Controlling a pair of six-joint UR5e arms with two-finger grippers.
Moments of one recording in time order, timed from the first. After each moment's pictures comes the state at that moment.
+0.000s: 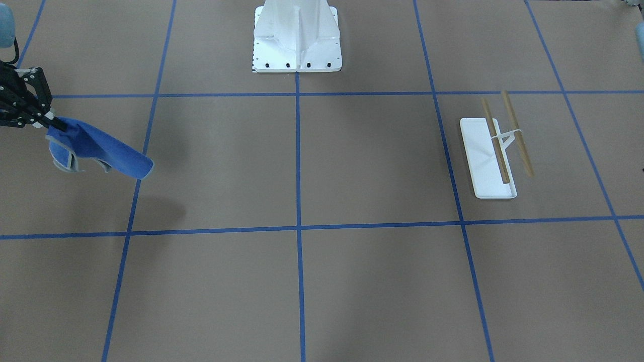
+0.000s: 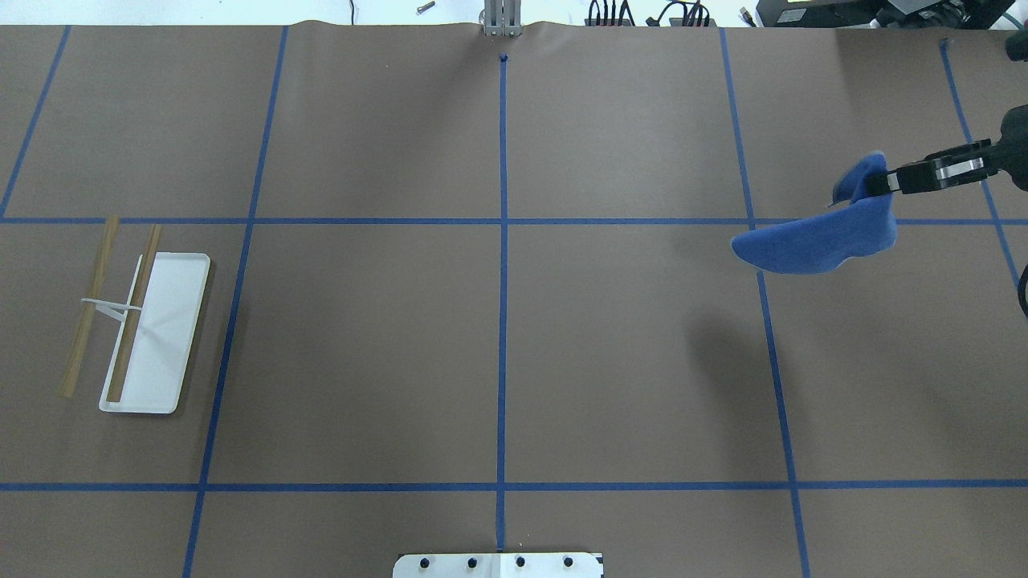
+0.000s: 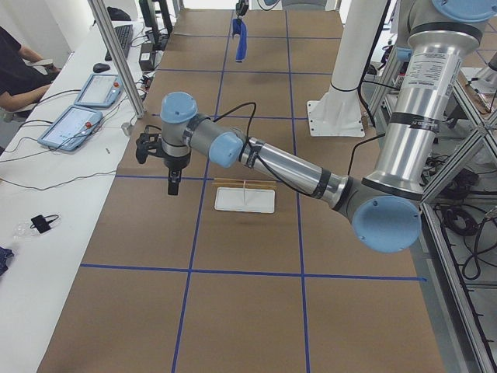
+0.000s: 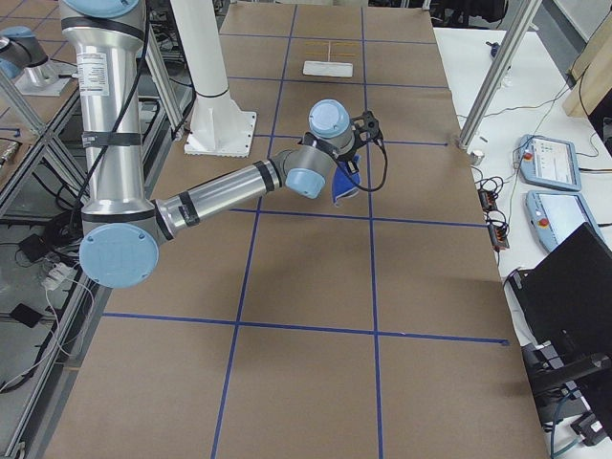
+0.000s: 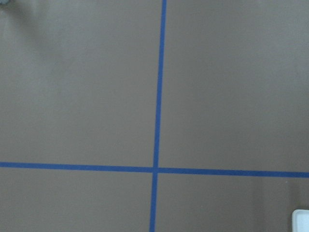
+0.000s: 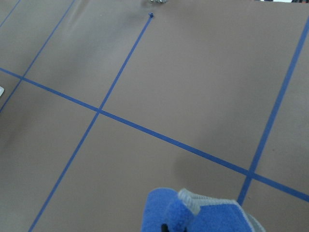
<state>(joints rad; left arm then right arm) -1.38 -1.85 -1.73 -1.70 -2.31 -0.64 1.16 -1.51 1.96 -0.86 2.44 0.71</state>
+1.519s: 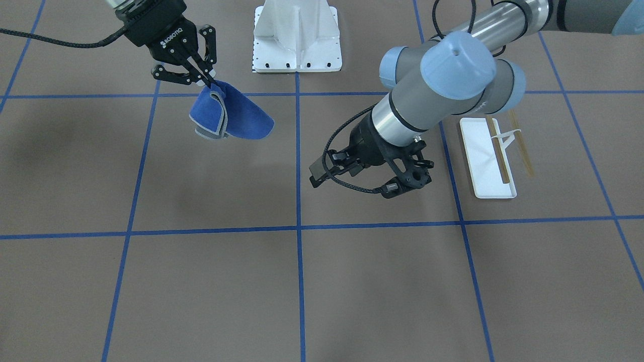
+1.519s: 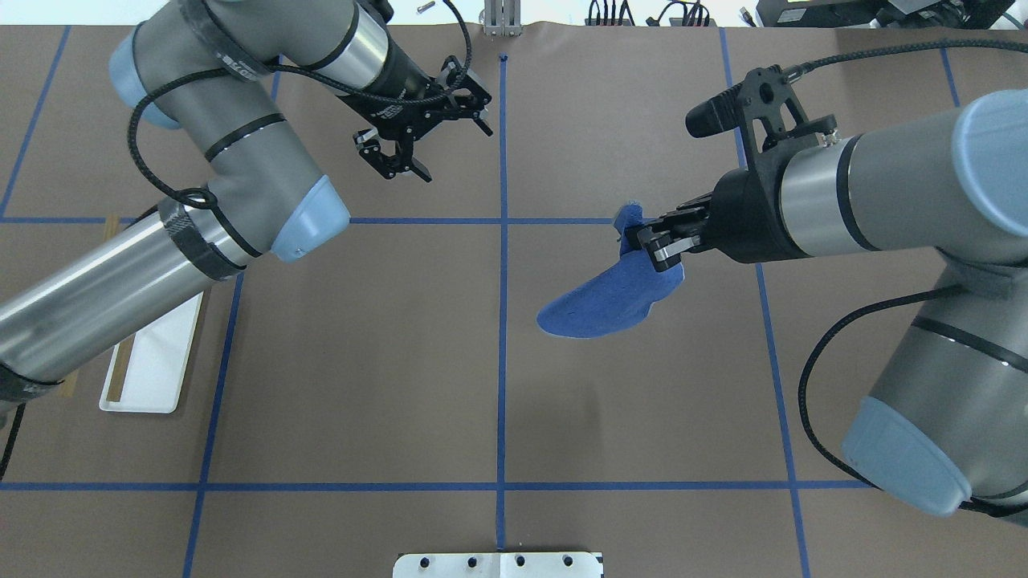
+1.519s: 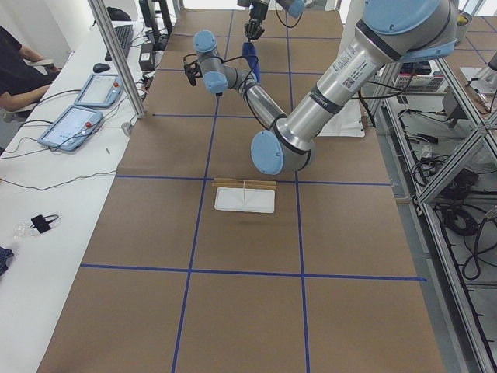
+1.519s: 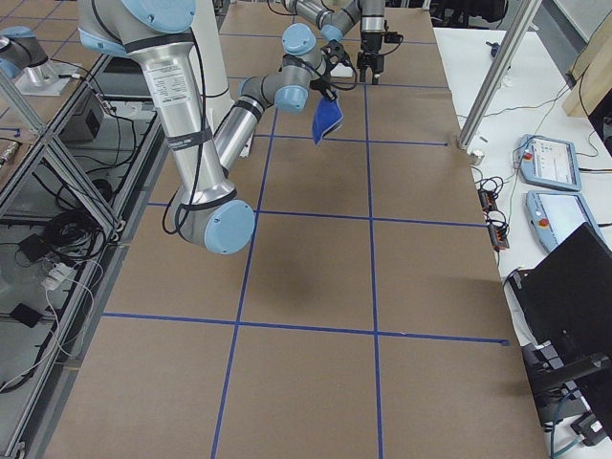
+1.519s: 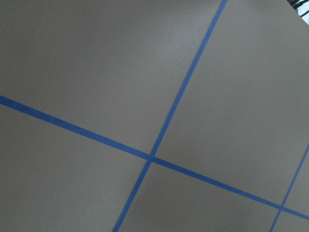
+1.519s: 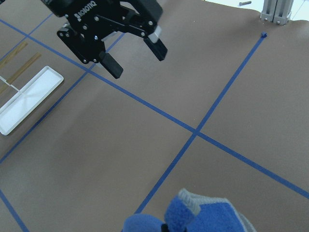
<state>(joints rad) -0.82 -2.41 -1.45 -2.02 -2.30 -1.68 0.68 -1.22 2.19 -1.26 1.93 0.71</state>
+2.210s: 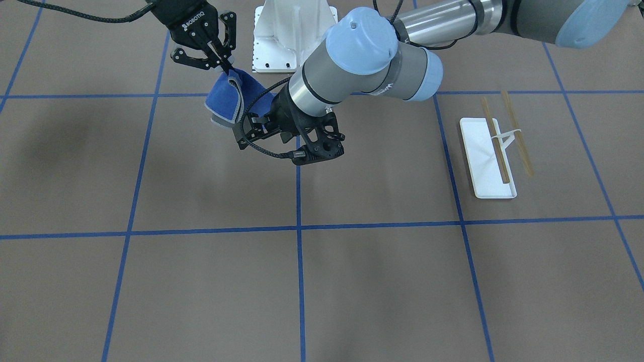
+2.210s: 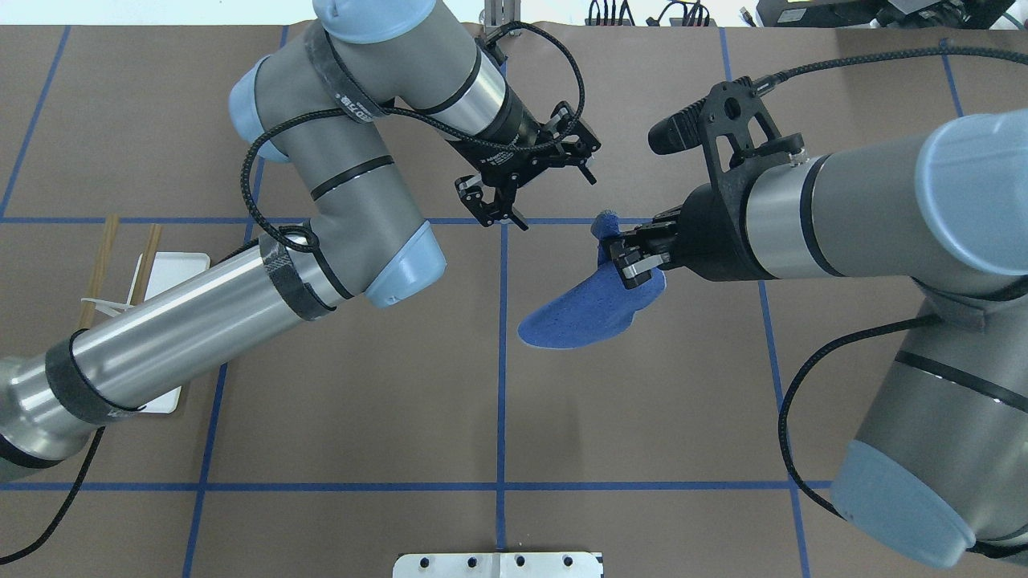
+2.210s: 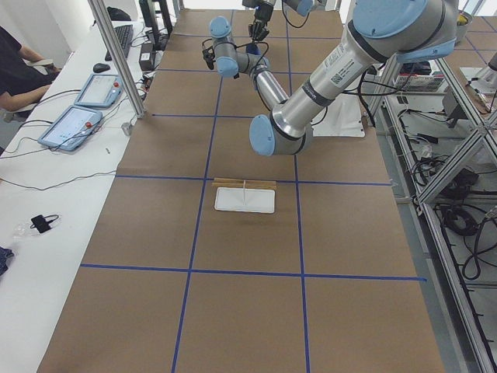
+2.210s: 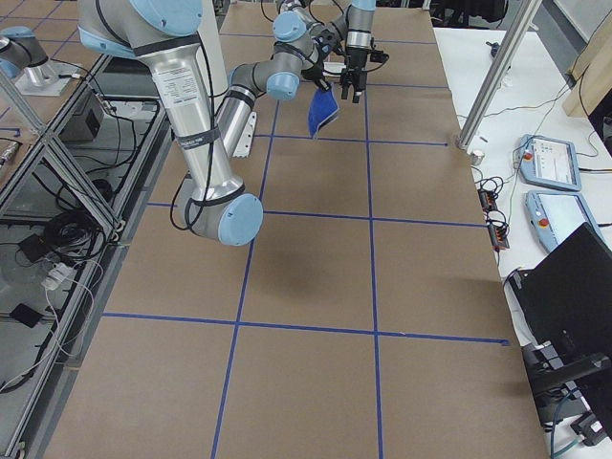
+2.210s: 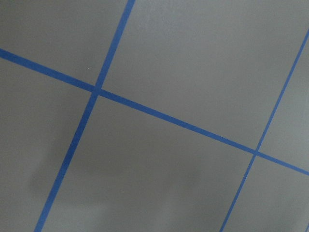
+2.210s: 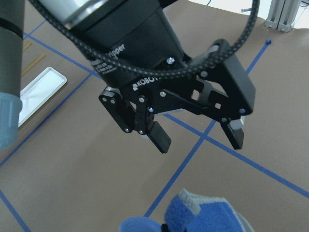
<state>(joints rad) -0.70 -2.54 -1.40 -2.03 -2.31 -1.76 0.62 -1.16 2.24 -1.38 1.86 0.71</state>
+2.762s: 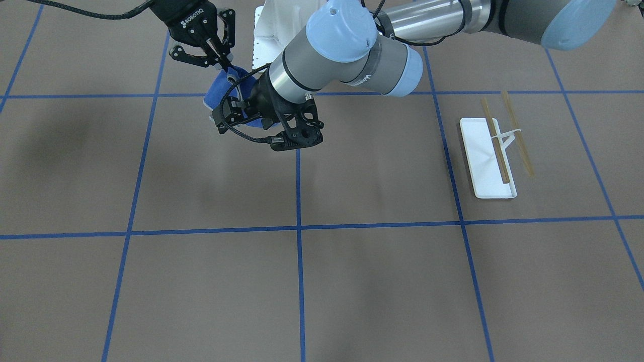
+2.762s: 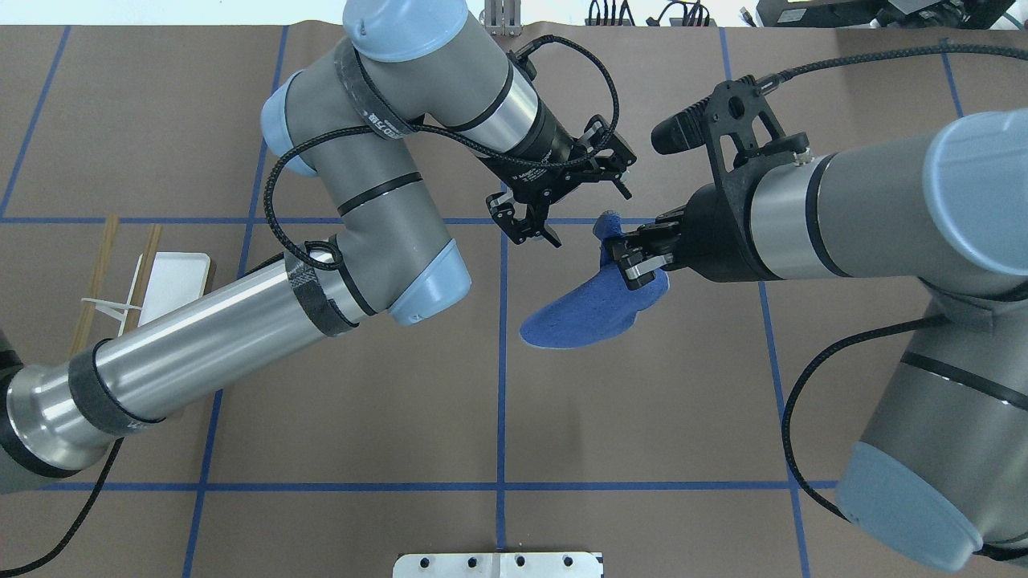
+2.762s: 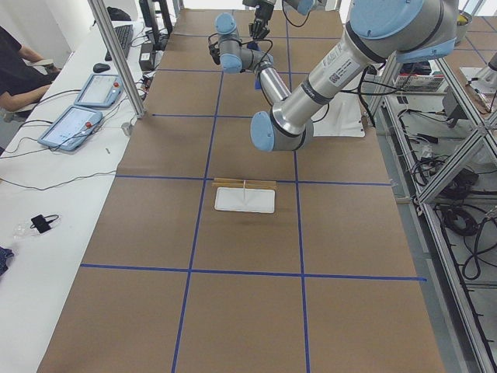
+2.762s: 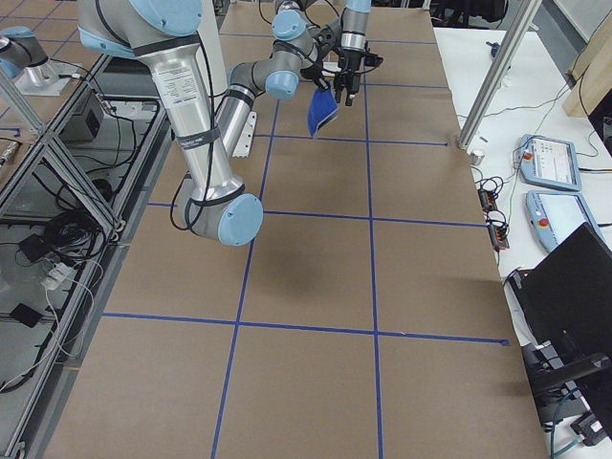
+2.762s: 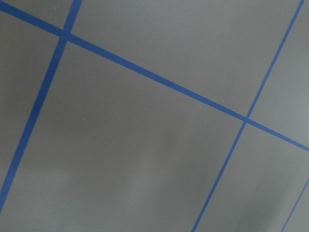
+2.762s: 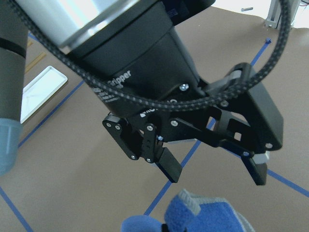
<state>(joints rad) -0.68 -2.56 -1.39 -2.08 -2.31 -1.81 0.63 -1.17 2.25 -1.39 1.86 0.71</state>
